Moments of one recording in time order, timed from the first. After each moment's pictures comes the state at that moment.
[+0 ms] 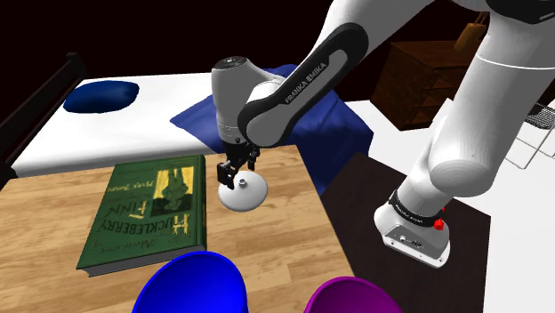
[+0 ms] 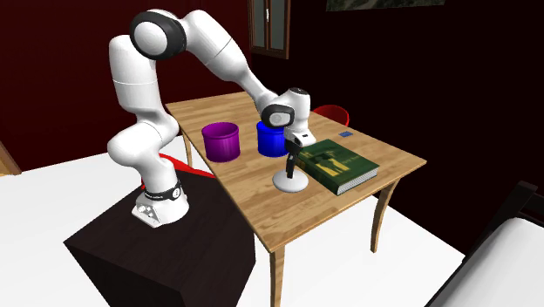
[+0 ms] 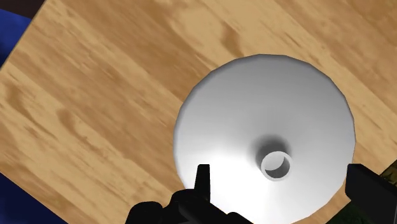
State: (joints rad) arm 0.09 0.13 0.43 -2.33 -0.02 2.44 0.46
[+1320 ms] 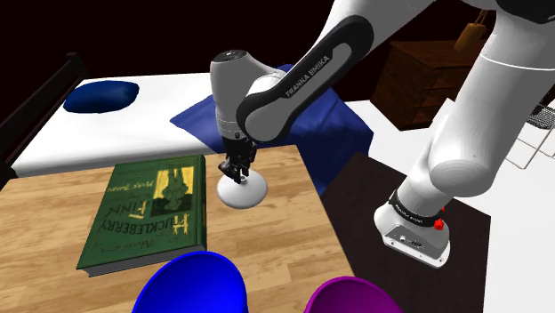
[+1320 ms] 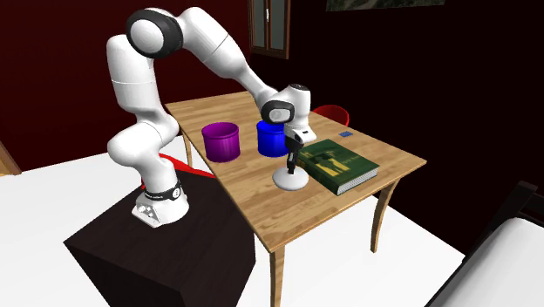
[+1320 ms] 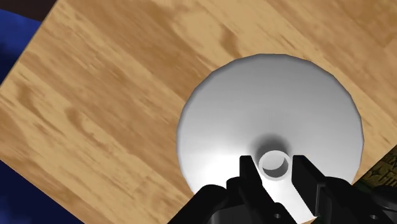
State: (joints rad) arm 0.09 0.10 0.44 -2.33 0.00 2.40 0.45
